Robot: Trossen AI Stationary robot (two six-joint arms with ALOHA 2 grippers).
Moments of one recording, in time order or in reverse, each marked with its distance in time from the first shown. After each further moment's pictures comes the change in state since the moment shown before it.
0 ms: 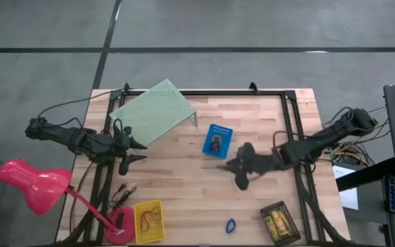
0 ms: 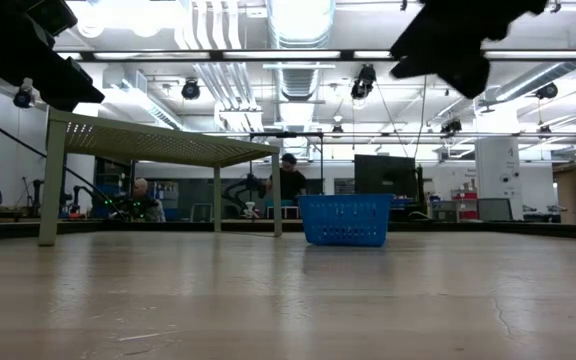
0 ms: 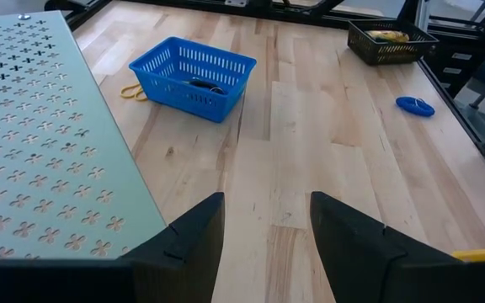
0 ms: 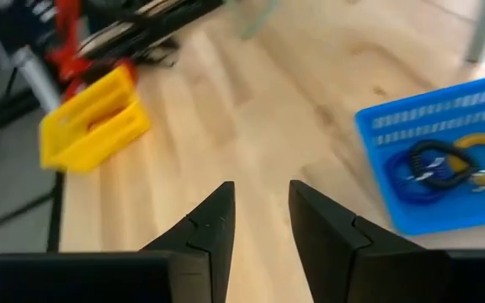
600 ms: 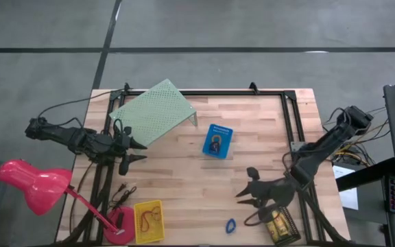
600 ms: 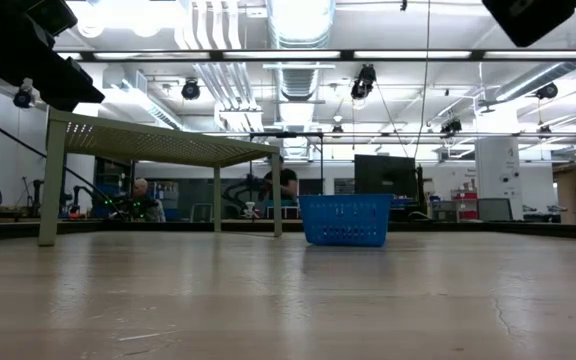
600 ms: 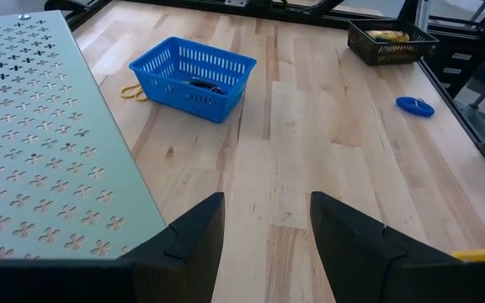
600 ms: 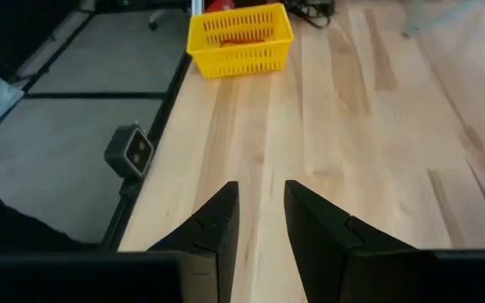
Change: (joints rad) left arm 0.000 0.000 0.000 0.000 0.000 0.000; right arm 0.340 0.039 -0.006 0.079 0.026 -0.272
